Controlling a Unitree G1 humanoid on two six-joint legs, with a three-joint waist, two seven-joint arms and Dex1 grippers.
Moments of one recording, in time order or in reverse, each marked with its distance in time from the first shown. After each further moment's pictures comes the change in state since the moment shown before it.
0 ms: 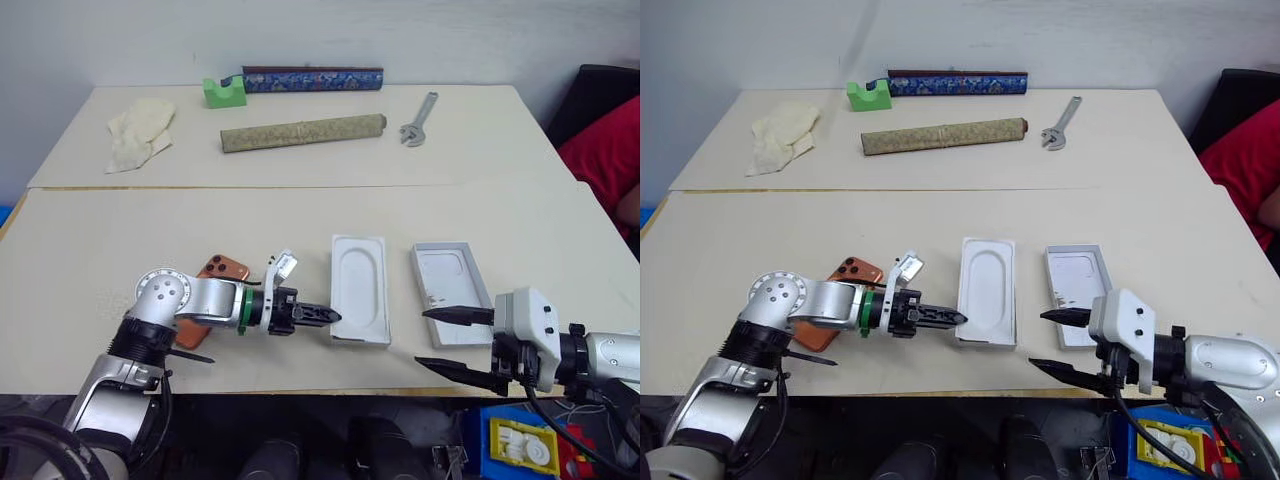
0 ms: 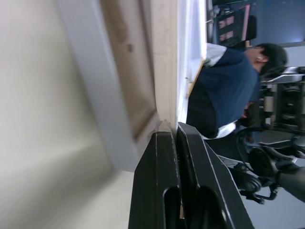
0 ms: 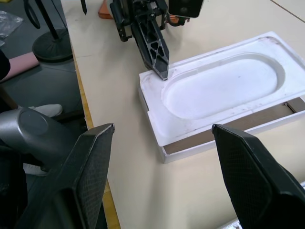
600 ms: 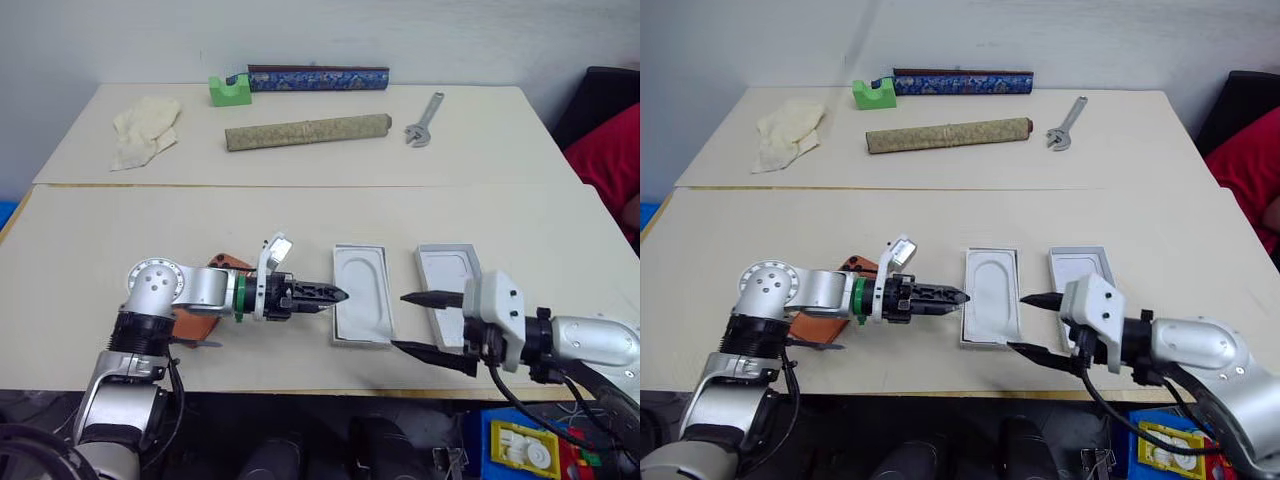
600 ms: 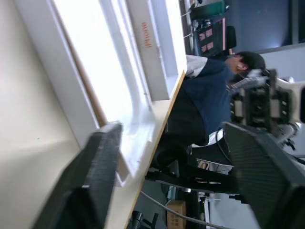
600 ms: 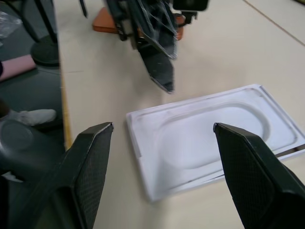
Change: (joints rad) left arm 0.019 0.007 0.178 -0.146 0.162 0.038 -0.221; right arm -0.269 0.039 0.254 0.088 -0.072 0.010 -0.125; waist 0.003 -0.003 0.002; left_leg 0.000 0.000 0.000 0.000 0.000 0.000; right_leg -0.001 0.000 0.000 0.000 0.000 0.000
